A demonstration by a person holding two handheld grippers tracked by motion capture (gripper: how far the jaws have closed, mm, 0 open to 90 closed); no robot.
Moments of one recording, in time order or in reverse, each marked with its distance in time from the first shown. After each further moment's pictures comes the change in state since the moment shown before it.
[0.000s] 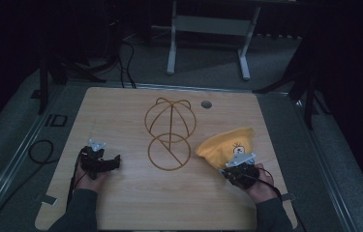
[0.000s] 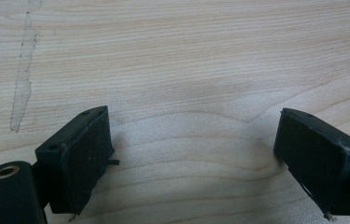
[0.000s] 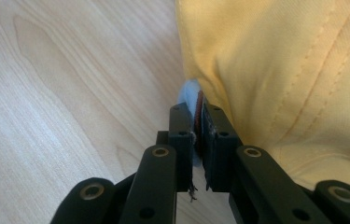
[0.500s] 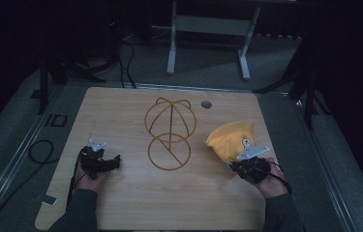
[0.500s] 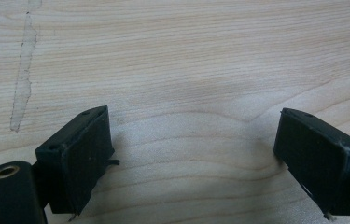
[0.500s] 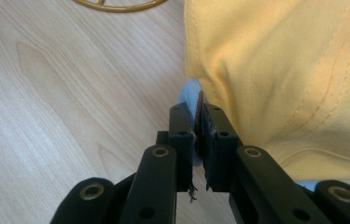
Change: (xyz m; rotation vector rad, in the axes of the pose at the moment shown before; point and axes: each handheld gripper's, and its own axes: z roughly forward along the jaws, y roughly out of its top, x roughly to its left) left arm 0.000 0.000 0.000 -0.002 0.000 -0.002; right arm -0.021 0.004 -0.030 -0.054 -0.016 0.015
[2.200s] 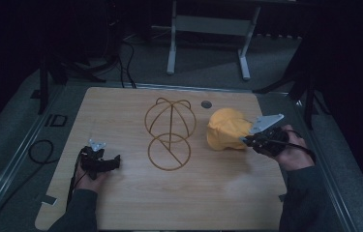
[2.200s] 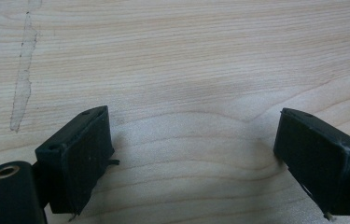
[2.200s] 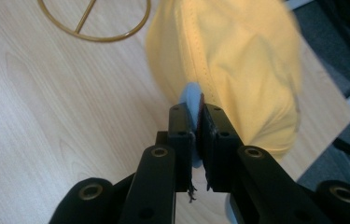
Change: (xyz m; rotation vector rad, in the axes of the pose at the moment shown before) left arm 0.000 0.000 0.000 0.006 -0.001 0.001; right arm -0.041 0.073 -0.078 0.054 -0.072 -0.198
